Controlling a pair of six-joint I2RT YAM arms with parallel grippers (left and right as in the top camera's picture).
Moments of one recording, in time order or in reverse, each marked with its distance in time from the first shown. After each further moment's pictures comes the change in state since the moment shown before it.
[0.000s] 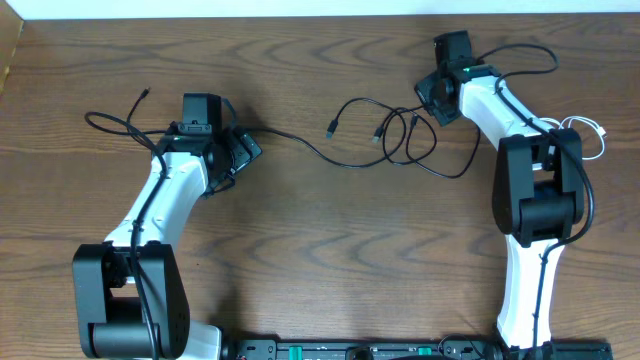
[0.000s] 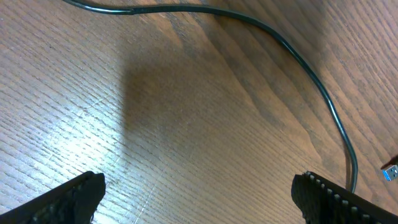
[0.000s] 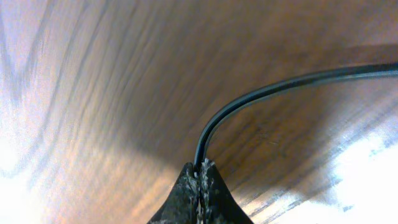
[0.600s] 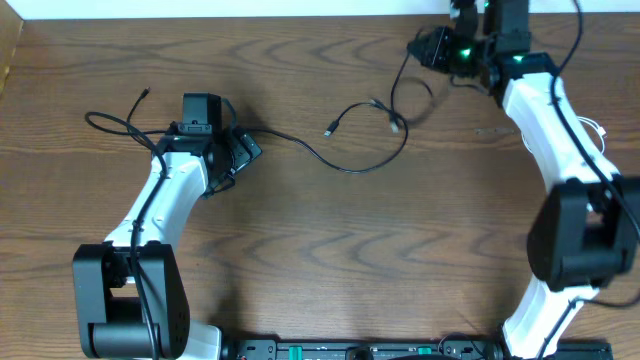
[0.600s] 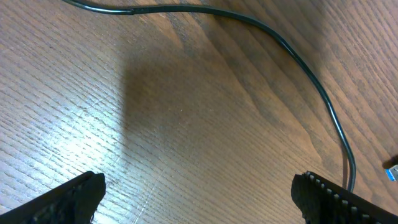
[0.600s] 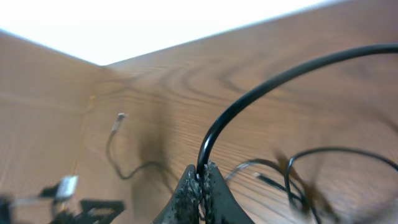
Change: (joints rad) left arm 0.000 0.000 0.000 0.000 0.000 0.000; right arm -0.058 -0.329 -0.057 0.204 -0.634 -0.666
